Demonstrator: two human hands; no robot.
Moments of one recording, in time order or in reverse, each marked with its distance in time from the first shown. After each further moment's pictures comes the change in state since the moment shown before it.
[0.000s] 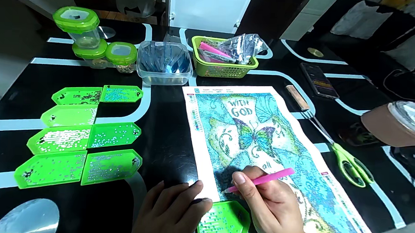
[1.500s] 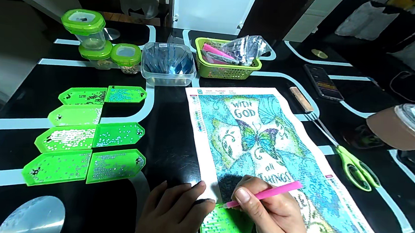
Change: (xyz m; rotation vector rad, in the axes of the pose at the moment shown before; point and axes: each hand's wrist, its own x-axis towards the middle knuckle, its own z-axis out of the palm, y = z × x) left_hand 0.000 0.000 0.000 -0.009 0.017 0.001; right_hand -0.002 -0.008 0.001 0.154 -0.108 -0.048
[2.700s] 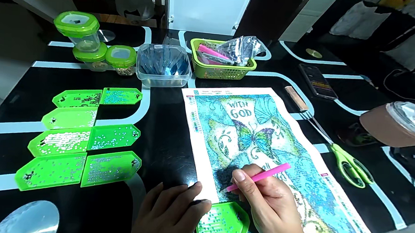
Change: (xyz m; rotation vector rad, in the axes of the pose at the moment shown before) left_hand 0.000 0.000 -0.001 0.011 -0.018 -0.003; right_hand 0.003 0.009 -0.001 -0.049 0.136 0.097
